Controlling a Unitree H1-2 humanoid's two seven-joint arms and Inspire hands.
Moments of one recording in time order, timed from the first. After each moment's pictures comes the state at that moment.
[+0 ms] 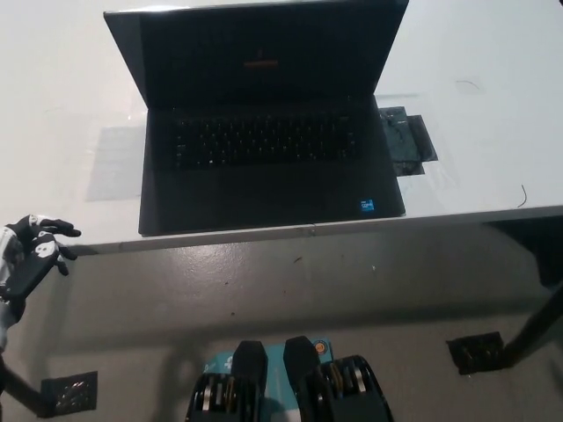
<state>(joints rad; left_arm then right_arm) -0.23 0.33 0.25 0.08 -0.21 0.09 -0.13 -0.19 -0.55 -0.29 -0.14 0.49 0.33 0.30</state>
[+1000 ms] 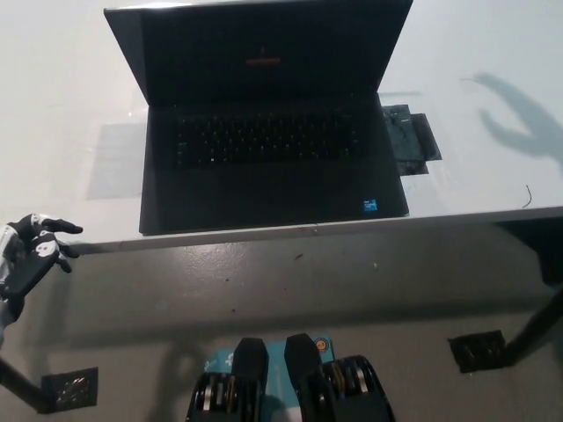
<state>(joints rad) -0.23 0.35 0.24 0.06 -0.22 0.13 -0.15 -1.11 -0.47 0.08 0.51 0.31 0.33 0.36</state>
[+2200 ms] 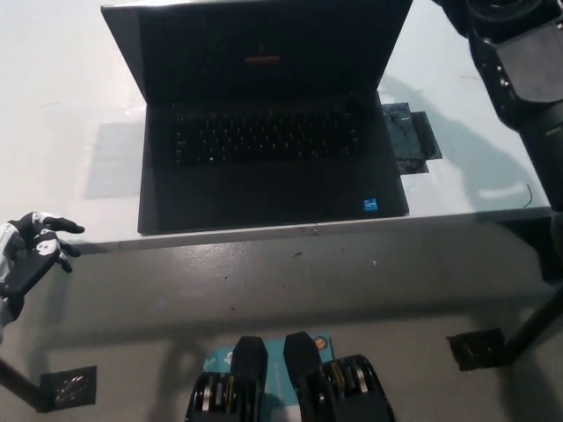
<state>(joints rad) -0.23 0.36 0.24 0.02 -0.22 0.17 -0.16 -1.34 -0.23 0.22 0.87 0.01 0.12 0.37</state>
